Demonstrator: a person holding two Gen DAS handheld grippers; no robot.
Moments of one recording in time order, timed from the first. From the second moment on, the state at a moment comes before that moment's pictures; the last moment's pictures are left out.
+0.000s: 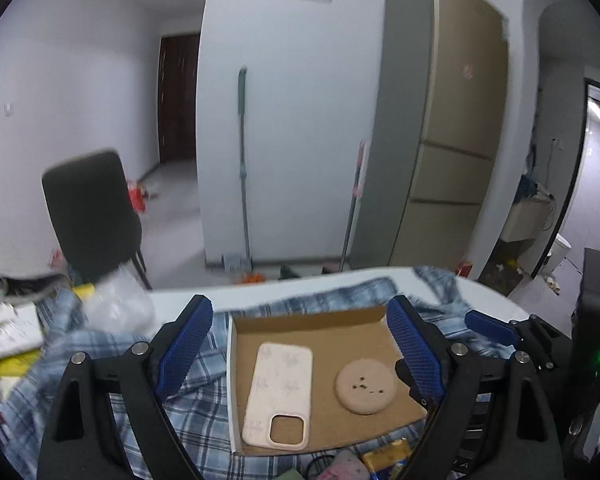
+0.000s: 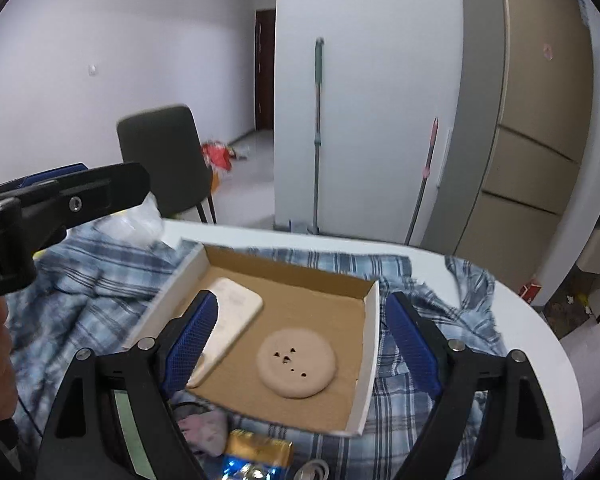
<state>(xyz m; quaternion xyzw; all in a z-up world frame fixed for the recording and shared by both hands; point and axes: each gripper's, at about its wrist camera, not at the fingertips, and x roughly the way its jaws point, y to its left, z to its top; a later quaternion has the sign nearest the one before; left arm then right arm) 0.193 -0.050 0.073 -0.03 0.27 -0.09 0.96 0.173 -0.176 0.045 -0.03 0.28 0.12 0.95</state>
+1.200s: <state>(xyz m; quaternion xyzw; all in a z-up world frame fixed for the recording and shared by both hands) 0.027 0.005 0.023 -0.03 0.27 -0.08 0.96 0.077 -0.207 -0.007 0.00 0.28 0.10 0.96</state>
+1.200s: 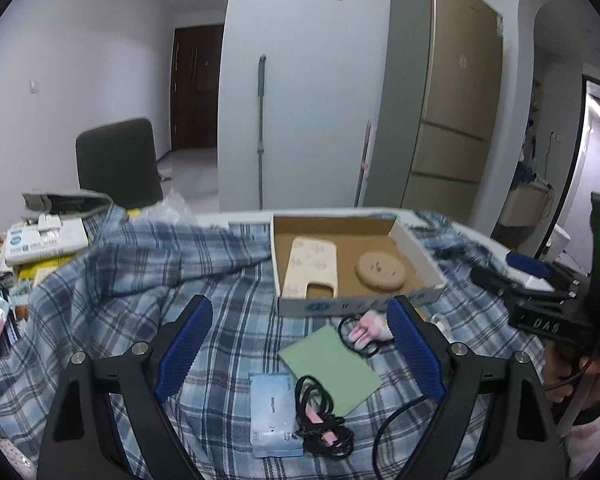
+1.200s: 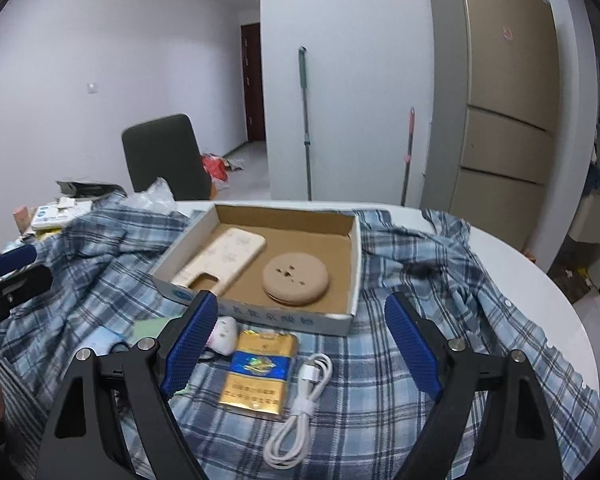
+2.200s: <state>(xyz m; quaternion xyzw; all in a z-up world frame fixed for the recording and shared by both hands) 0.049 0.021 -0.015 -0.05 0.31 -0.02 0.95 0.104 -0.208 -0.081 0.02 0.48 0.12 0.87</state>
